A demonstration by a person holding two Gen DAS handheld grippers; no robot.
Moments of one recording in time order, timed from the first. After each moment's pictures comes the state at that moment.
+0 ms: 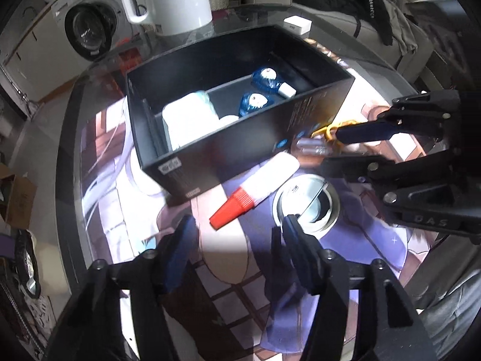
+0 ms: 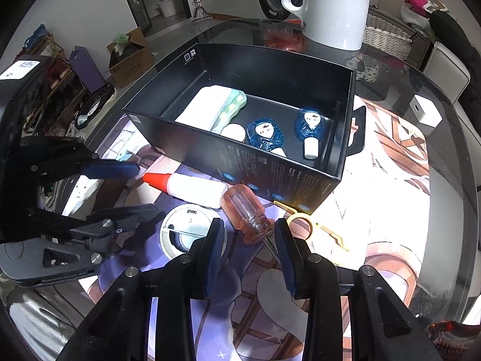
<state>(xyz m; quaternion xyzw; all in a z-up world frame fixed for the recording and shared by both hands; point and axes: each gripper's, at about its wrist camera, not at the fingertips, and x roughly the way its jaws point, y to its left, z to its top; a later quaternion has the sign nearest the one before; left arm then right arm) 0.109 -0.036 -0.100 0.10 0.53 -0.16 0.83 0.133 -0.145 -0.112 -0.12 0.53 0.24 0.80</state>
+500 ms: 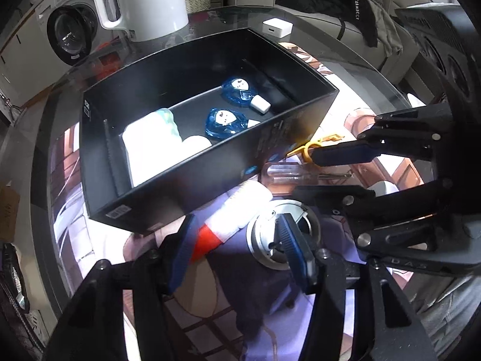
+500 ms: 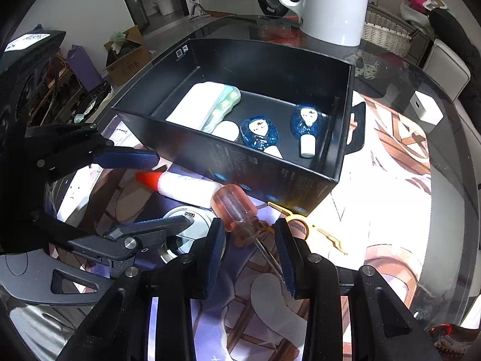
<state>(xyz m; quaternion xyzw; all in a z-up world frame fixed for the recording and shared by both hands) 0.128 -0.055 -0.108 0.09 0.53 -0.20 0.82 0.138 -0.147 -0.119 -0.11 0.54 0.24 0.80</state>
